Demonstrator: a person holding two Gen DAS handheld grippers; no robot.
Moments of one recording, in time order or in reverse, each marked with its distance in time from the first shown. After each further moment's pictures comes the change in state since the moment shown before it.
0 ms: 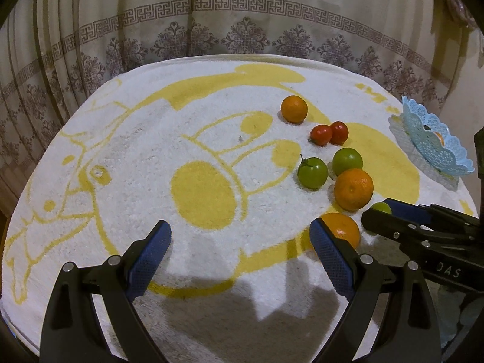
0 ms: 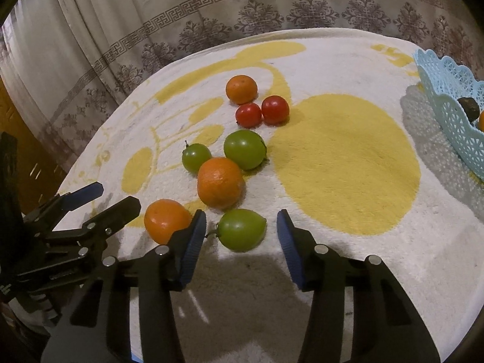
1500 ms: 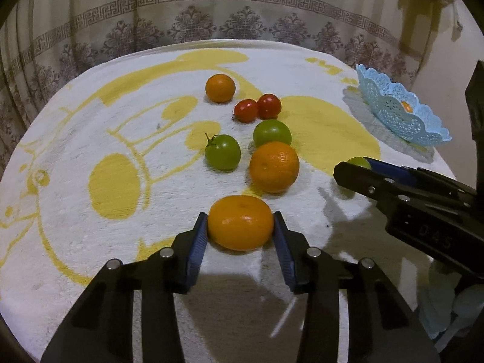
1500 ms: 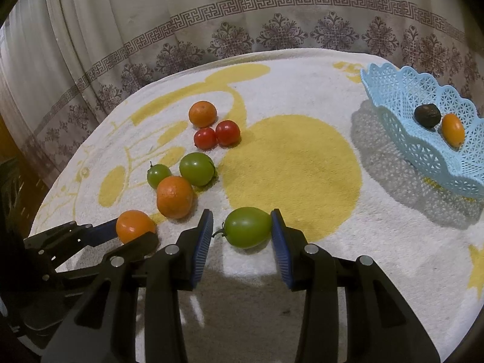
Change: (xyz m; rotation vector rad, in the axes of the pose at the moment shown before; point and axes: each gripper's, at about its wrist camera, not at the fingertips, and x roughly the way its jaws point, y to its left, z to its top) left arm 0.015 -0.063 -0.008 0.100 0.047 -0.119; right arm -0.026 -0.028 0.000 0.023 -0.095 -0.105
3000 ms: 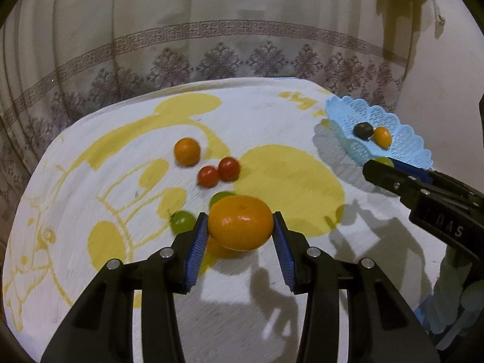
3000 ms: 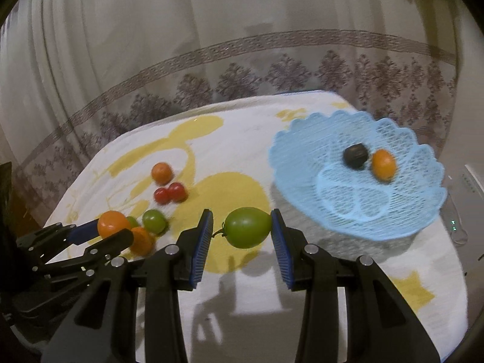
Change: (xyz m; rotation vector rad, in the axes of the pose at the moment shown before) left arm -0.025 -0.053 0.053 0.089 -0.106 0.010; right arm -0.073 -0.059 0.022 0.073 -0.181 -0.104
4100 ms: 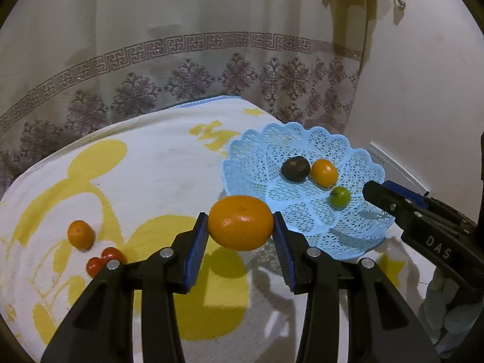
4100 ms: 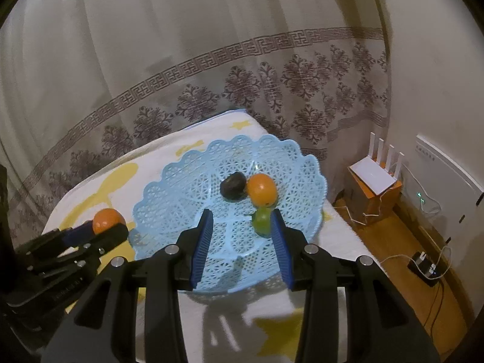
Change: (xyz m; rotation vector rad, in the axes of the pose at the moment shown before) left arm 0.061 -0.107 0.079 0.135 -0.031 -0.178; right arm -0.023 -0.122 0.017 0.232 -0.093 -0.192
